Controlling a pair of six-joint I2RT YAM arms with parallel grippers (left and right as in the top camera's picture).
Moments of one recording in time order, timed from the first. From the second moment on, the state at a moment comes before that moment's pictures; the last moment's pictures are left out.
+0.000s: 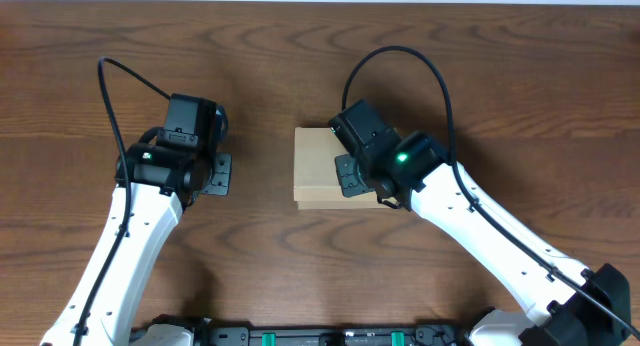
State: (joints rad) left arm -0.20 1.32 1.08 -0.97 -0.11 -0.07; right arm 0.68 1.55 1.29 -0.94 0.12 0.44
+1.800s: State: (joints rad) left arm -0.11 0.93 1.04 -0.82 -0.19 -0.20; right arm -0.09 1.08 1.01 -0.59 0.26 0.30
